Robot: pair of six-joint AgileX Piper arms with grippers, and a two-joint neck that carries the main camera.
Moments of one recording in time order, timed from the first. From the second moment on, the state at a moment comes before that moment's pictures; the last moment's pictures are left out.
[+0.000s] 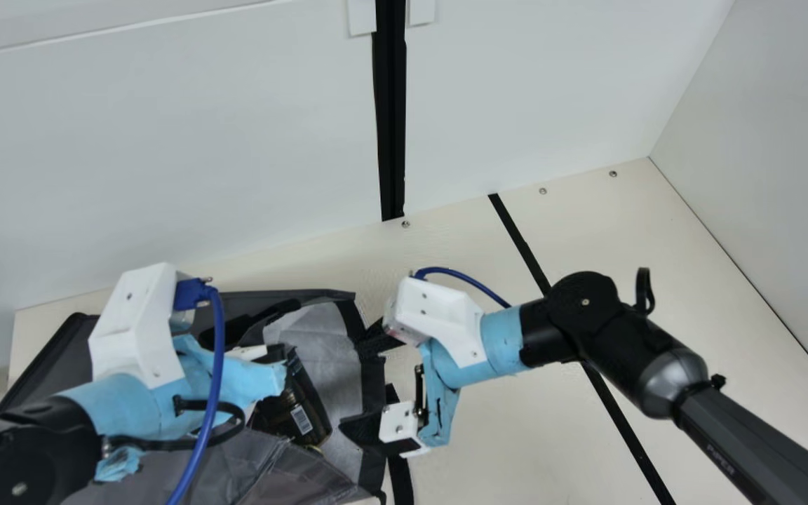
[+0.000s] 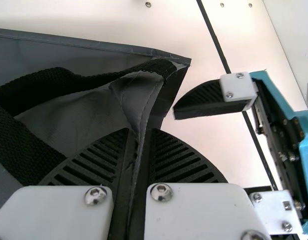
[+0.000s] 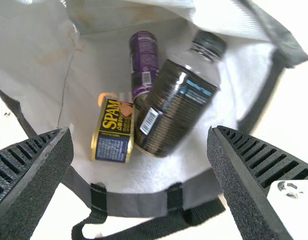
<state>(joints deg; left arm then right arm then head) -35.3 86.7 -81.4 -17.4 48.3 -13.4 2.2 86.5 -57.9 64.5 60.4 -89.4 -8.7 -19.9</state>
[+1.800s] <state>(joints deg) -35.3 86.7 -81.4 -17.4 48.3 -13.4 -26.3 67.5 -56.7 33.6 46.9 -58.9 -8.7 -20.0</state>
